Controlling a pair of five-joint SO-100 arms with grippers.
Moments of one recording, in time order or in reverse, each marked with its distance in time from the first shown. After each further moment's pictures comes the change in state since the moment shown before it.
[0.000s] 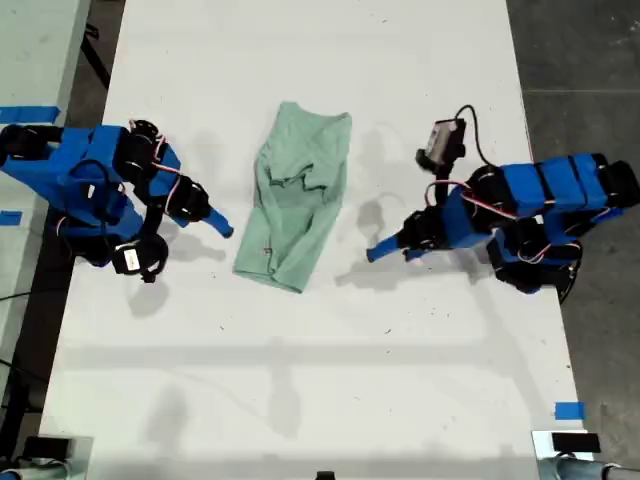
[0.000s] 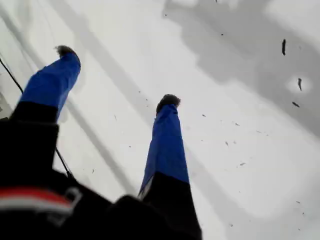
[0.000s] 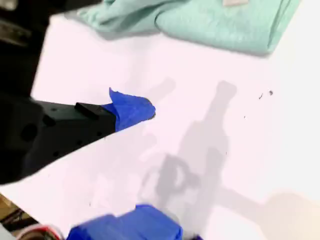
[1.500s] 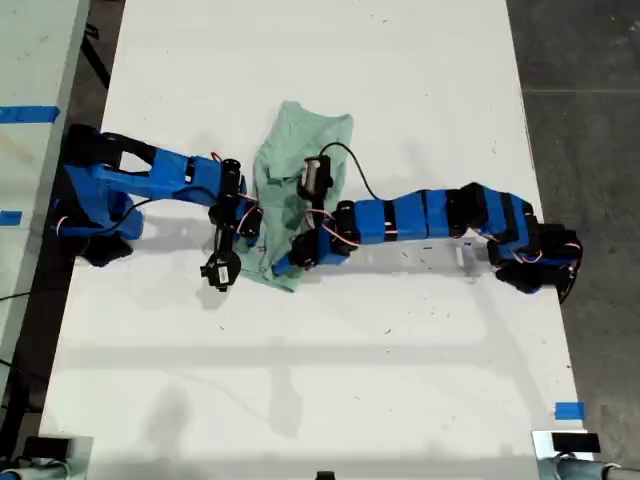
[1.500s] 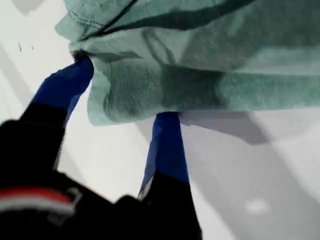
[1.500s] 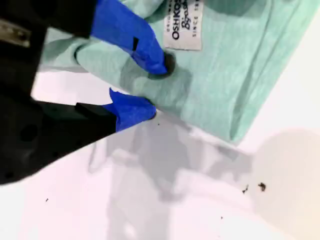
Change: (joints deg) arm 0 -7.1 -40.5 -6.1 -26.8 5.8; arm 1 7.5 -80.0 -65.9 -14.4 -14.3
